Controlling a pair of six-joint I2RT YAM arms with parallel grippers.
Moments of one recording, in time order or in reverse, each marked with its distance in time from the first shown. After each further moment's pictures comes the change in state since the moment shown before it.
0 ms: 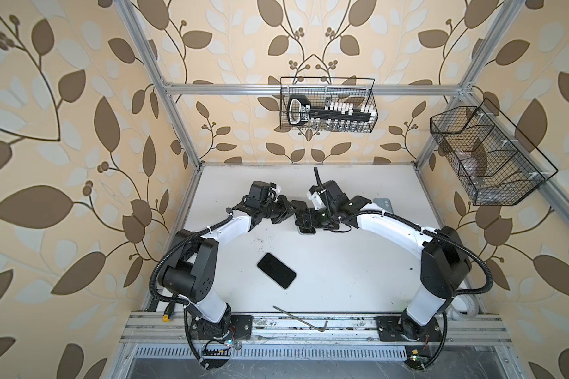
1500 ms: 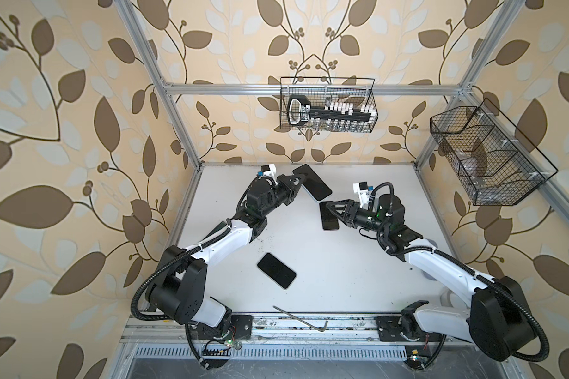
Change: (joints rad) left arm -0.132 -0.151 -0.060 0.563 -0.366 -0.401; right arm -0.258 -0.475 -0.629 0.905 -0.333 0.495
